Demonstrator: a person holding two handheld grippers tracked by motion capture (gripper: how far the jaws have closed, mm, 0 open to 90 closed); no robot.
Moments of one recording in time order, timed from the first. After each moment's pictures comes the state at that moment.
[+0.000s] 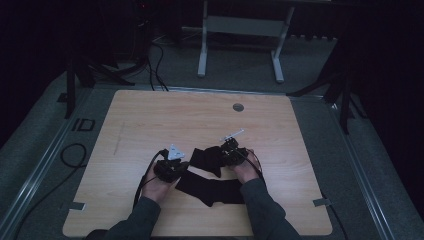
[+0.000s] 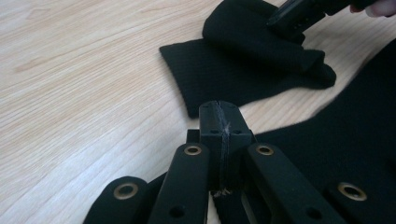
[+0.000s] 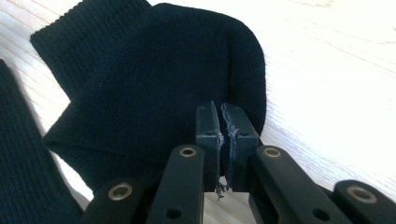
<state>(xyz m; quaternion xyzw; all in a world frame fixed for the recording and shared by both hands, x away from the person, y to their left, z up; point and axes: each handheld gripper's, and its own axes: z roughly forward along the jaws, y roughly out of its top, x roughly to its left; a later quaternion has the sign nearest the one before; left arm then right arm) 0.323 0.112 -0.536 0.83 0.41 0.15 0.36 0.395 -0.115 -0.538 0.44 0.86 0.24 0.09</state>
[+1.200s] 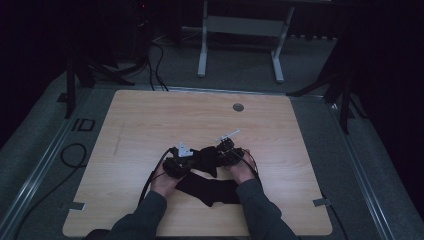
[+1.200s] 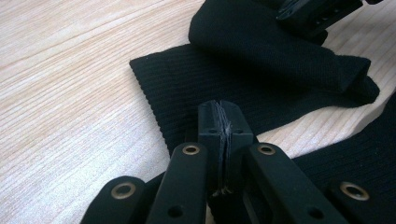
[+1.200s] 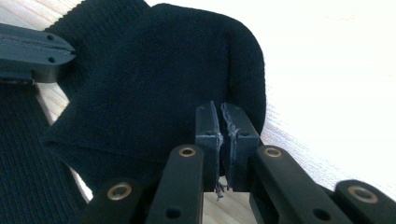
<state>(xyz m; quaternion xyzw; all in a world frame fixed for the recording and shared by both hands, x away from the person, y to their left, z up) 0.344 0.097 -0.557 0.84 0.40 0.15 0.34 0.395 -0.105 -0.538 0.43 0.86 0.24 0.09</state>
